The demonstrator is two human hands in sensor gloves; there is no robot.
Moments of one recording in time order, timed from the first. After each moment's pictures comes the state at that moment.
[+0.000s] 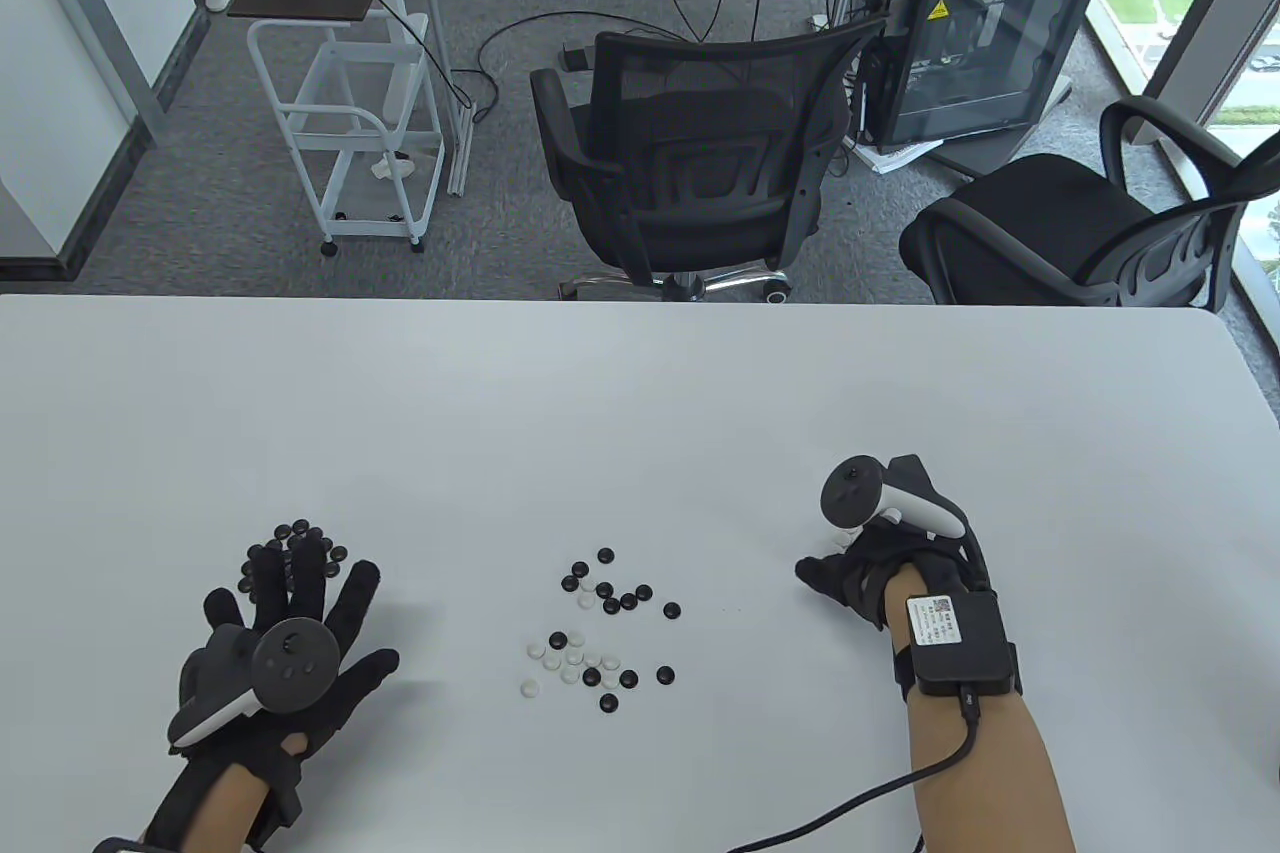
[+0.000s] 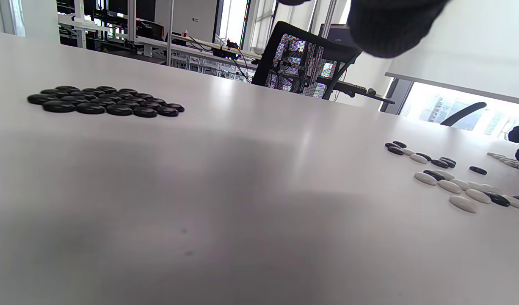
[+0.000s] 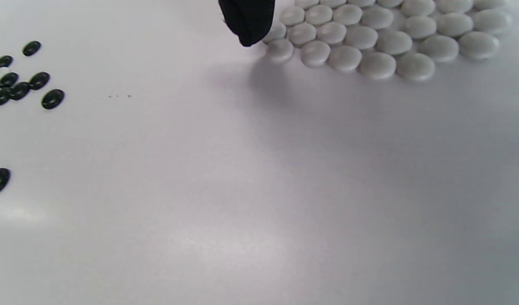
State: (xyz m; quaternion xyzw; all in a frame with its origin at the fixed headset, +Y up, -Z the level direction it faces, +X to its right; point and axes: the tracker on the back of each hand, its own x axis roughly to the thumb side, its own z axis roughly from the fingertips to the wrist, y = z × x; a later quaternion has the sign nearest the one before) left_hand -0.328 -0.751 -0.256 -0.11 -0.13 0.08 0.98; right_hand 0.193 -0.746 -0.384 0.09 0.37 0.92 0.11
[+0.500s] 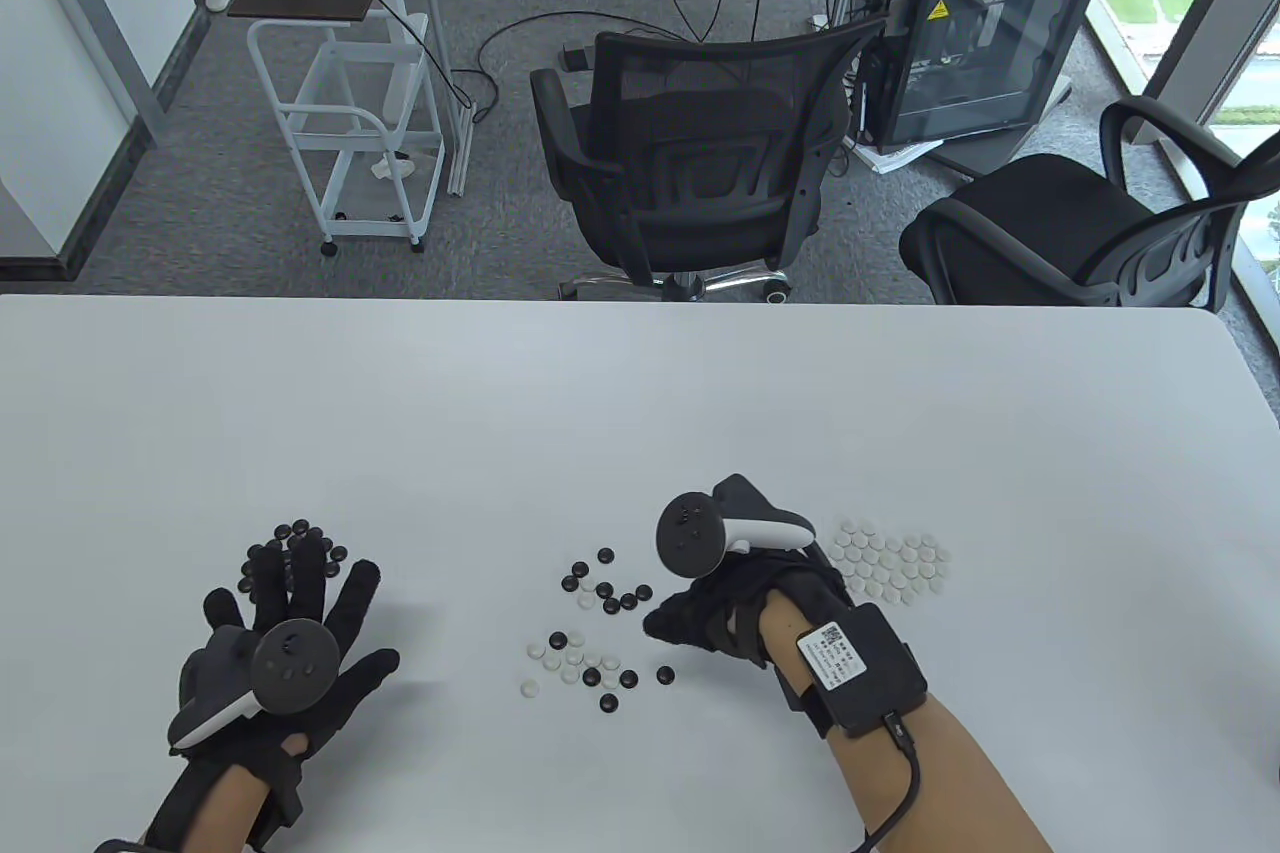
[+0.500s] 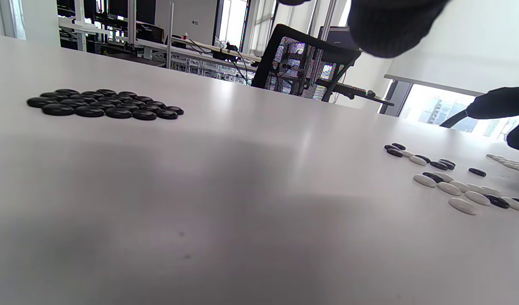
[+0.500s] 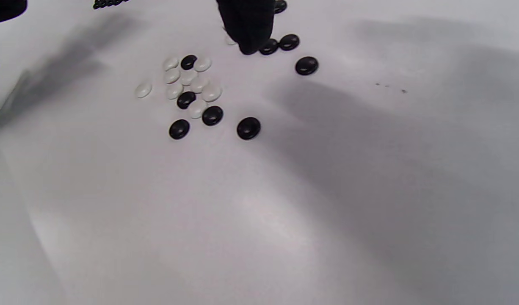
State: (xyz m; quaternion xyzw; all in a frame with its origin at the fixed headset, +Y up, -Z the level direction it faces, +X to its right) left_hand -0.329 -0.751 -0.256 -0.10 -0.13 0.08 0.98; right_hand 0.041 -0.724 -0.343 0.33 0.37 0.86 0.06
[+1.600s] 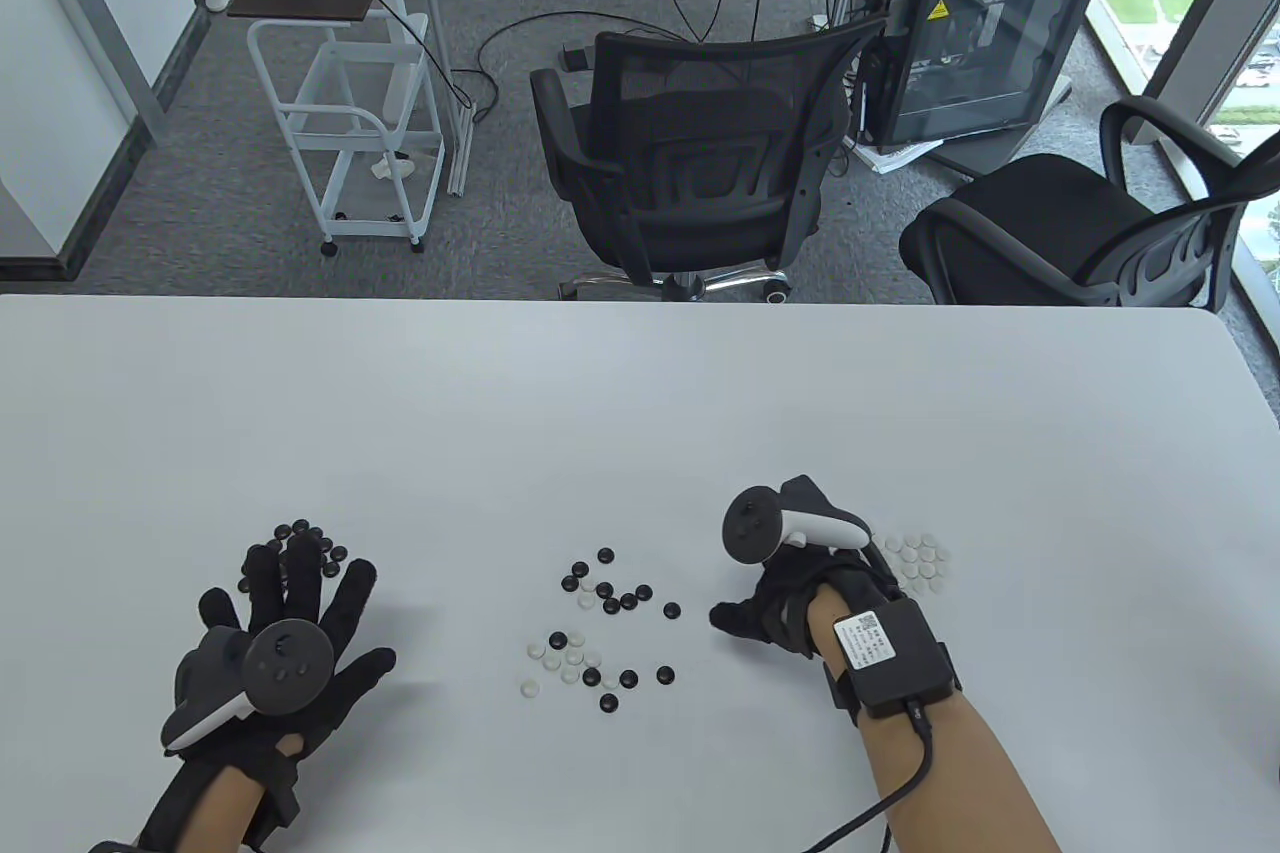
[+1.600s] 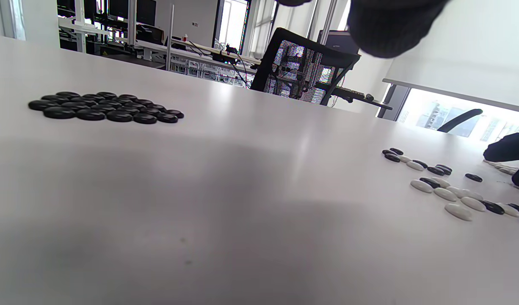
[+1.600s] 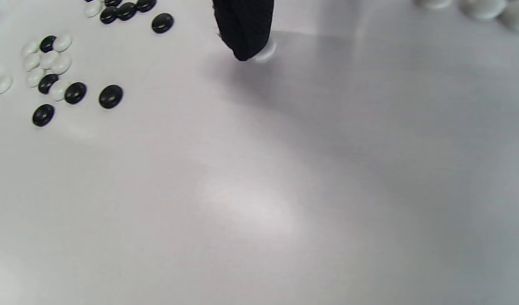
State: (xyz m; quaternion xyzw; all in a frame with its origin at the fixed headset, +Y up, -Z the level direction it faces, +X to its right) left_hand -0.331 -0.749 -0.254 -0.10 -0.13 0.08 0.98; right_hand 0.137 -0.758 -0.366 0.17 0.42 0.89 0.07
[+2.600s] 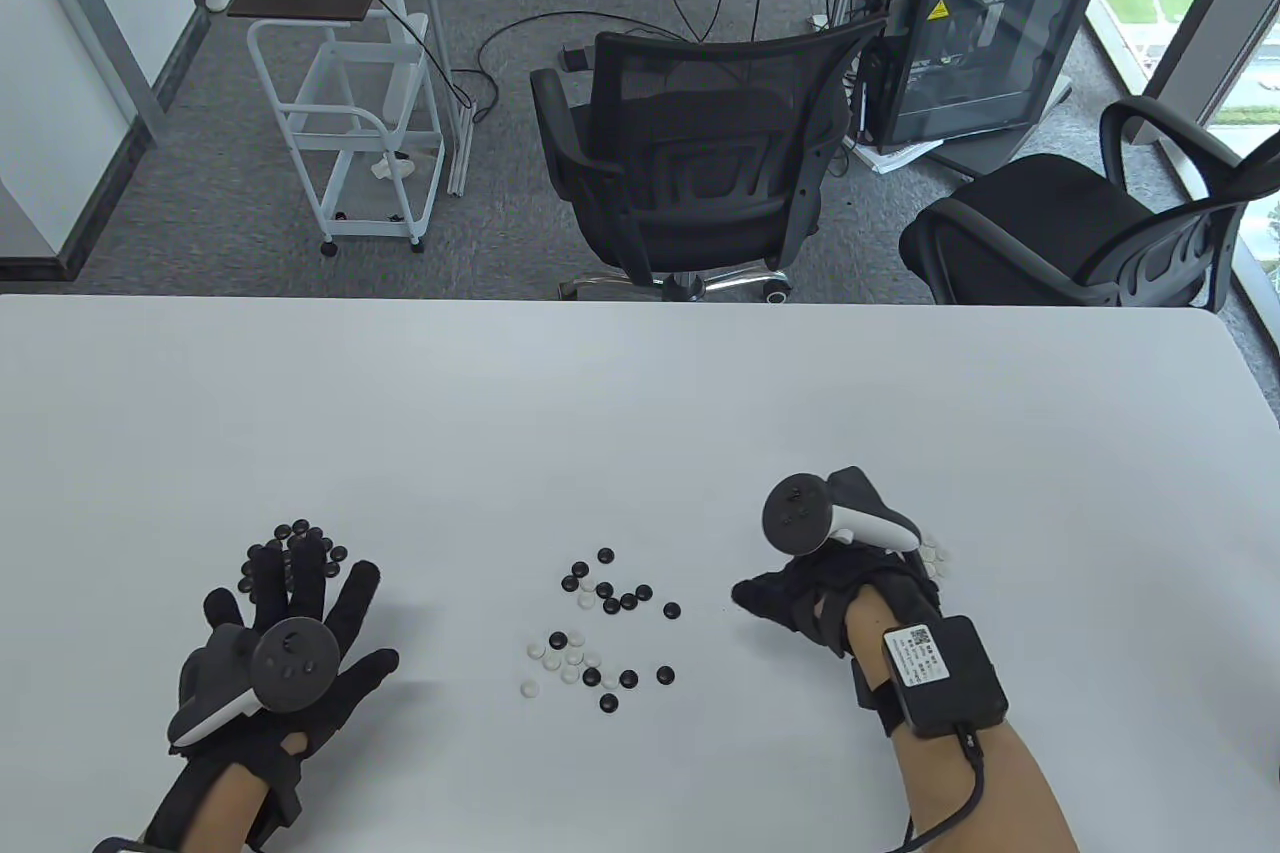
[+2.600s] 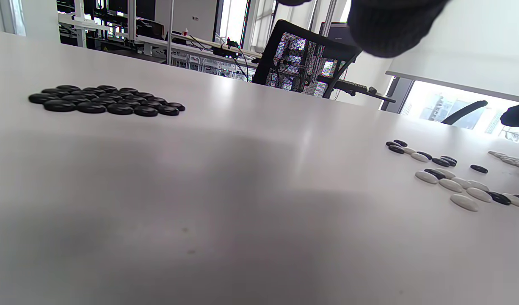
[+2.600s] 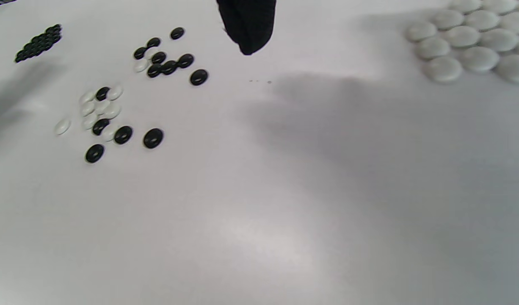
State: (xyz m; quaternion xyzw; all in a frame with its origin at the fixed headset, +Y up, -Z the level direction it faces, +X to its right) left_hand -0.327 -0.750 -0.256 -0.11 -0.13 0.08 0.98; right_hand 0.120 -0.728 -0.351 0.24 0.36 0.90 0.11
